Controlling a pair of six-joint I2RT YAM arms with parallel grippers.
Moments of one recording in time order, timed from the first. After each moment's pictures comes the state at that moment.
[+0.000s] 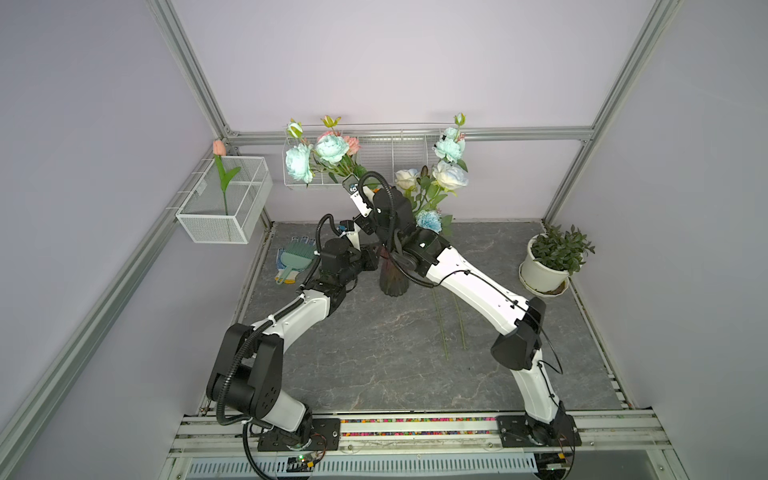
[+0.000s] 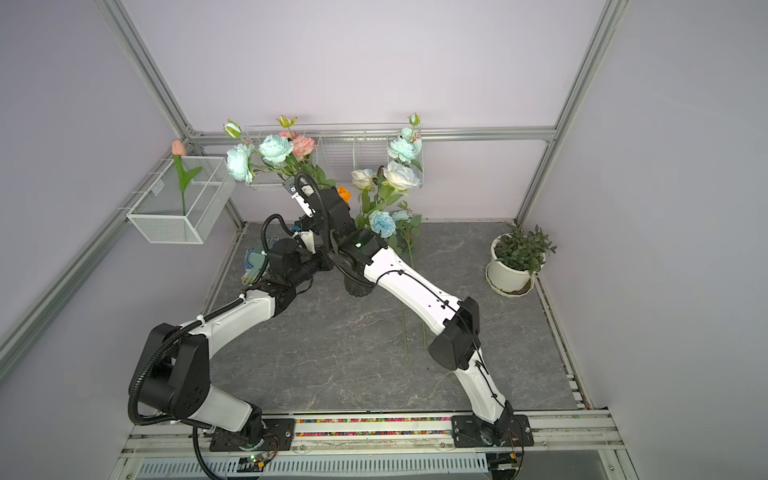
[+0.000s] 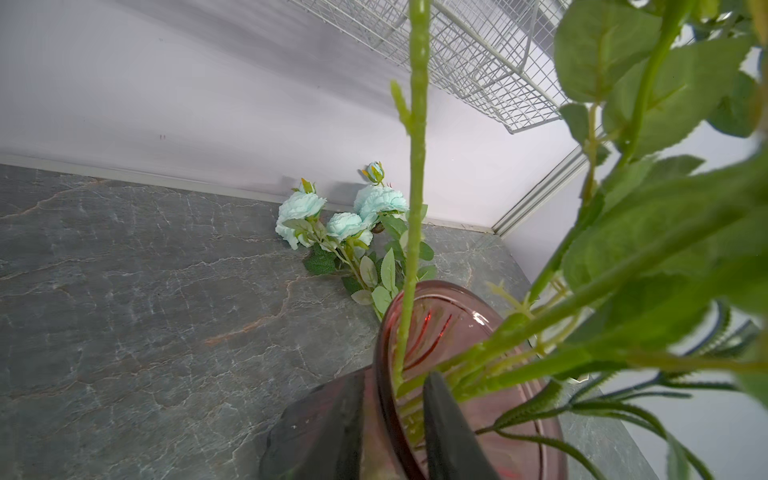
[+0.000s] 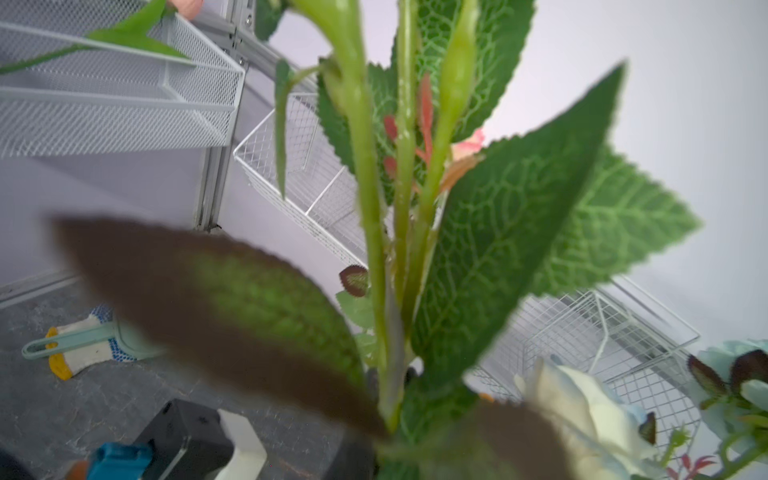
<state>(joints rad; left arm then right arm) -0.40 1.53 0.94 0.36 0.24 -0.48 0.93 2.13 2.35 -0.29 0.49 -0.42</state>
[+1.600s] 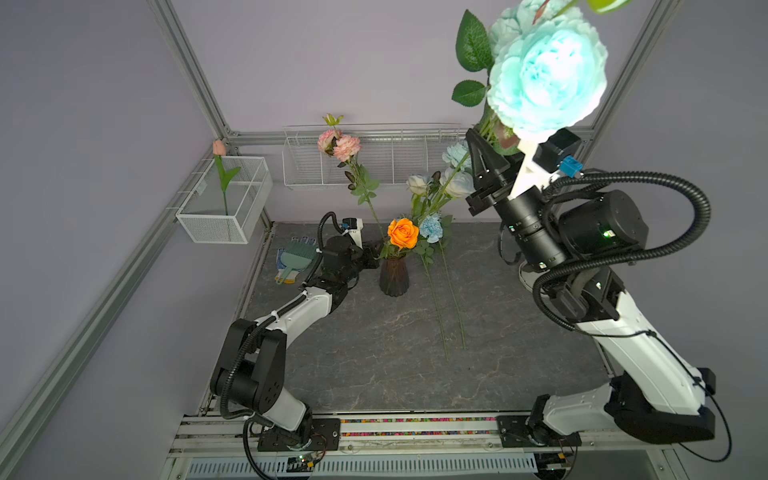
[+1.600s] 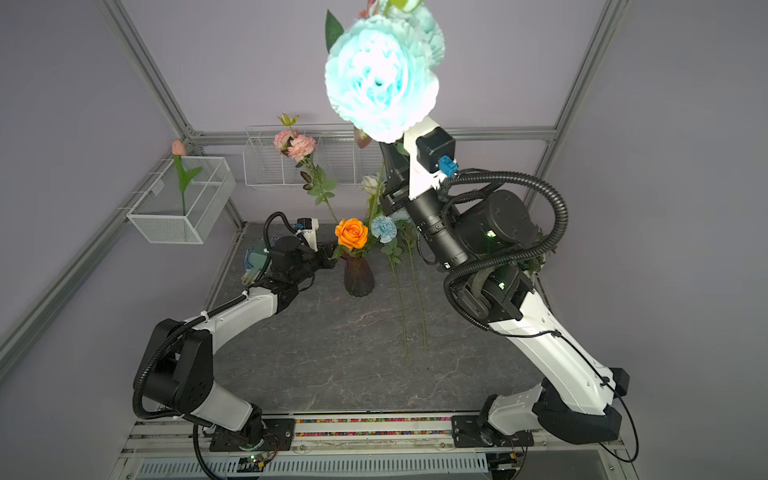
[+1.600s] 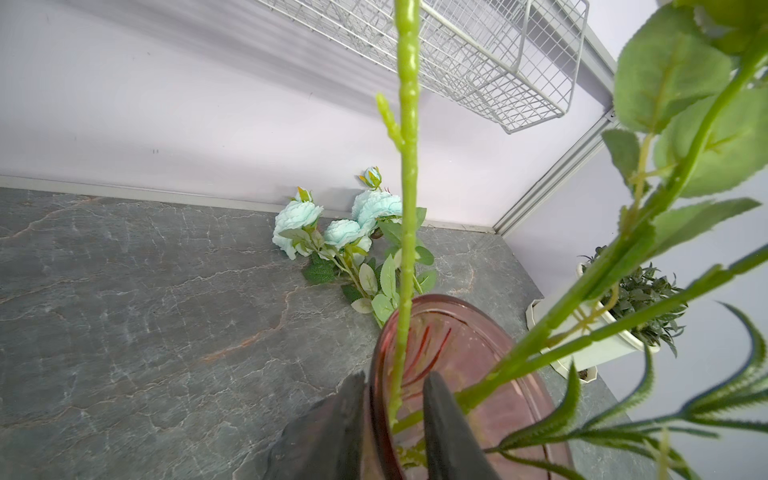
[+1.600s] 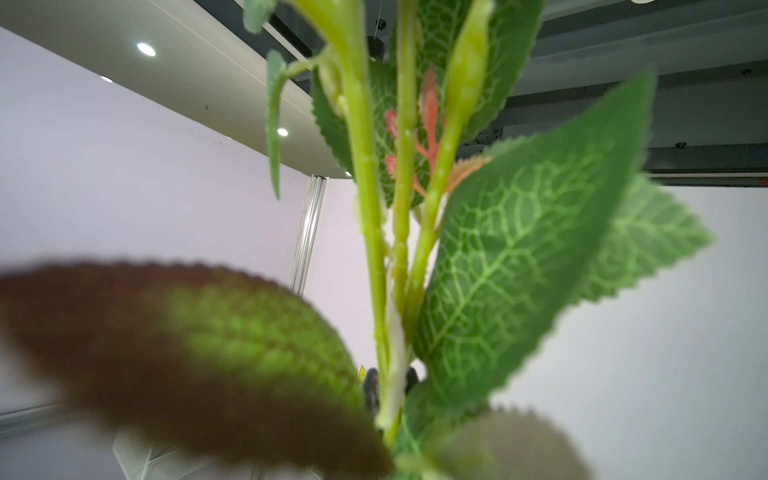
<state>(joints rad) -0.41 1.56 0.97 0.36 0.24 -0.44 0.97 1.36 1.94 0.03 0.24 -0.36</state>
